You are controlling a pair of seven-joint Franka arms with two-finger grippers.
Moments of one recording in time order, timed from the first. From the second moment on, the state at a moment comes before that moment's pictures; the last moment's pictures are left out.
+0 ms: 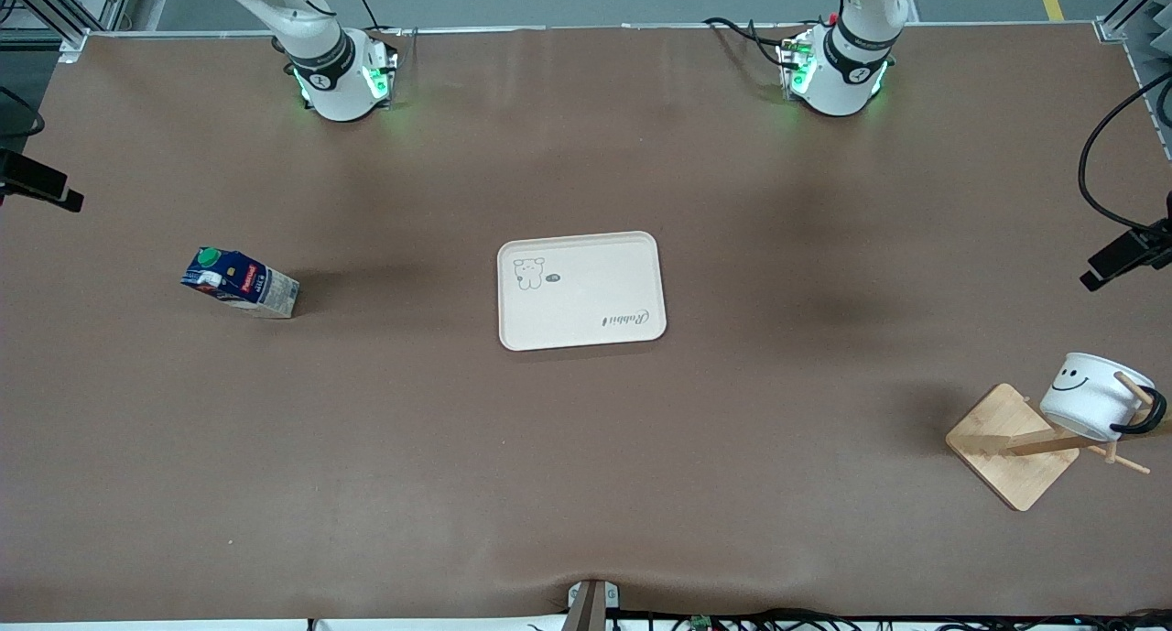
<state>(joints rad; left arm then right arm) 0.22 -0.04 -0.01 -1.90 -0.03 2.09 -0.12 -0.15 0.05 -0.01 -1.46 0.02 1.40 -0.07</state>
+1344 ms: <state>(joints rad) 0.24 0.14 -0.03 -2.00 -0.20 2.64 -0.07 -0.15 0.06 -0.01 -1.46 0.02 1.42 -0.07</state>
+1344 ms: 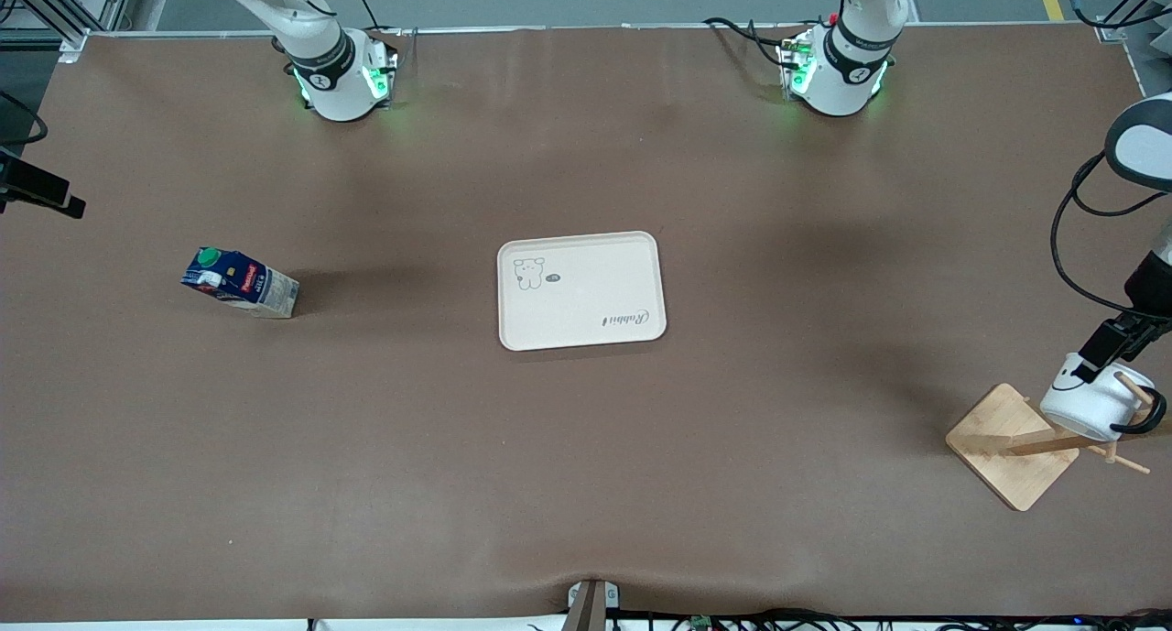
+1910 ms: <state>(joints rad) 0.24 0.15 -0.03 -2.00 -0.20 2.65 0.00 -0.15 0.06 -0.01 -1.46 0.02 1.42 -0.07</state>
